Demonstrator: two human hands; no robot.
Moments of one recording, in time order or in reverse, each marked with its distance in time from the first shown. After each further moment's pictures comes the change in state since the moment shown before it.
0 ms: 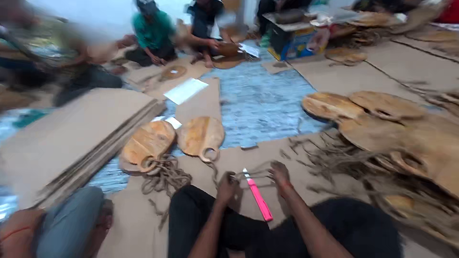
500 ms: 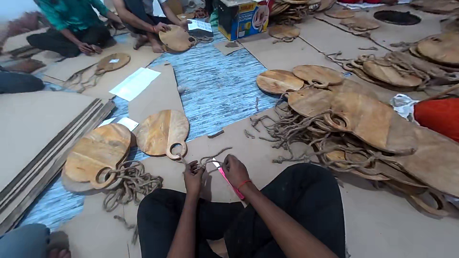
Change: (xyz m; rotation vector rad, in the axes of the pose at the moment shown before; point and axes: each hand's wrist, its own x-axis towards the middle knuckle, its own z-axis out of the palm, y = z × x) left_hand 0.014 -0.008 -0.005 -0.189 0.294 -0.015; right_hand -0.054 0.008 0.028 -0.794 -0.173 -0.322
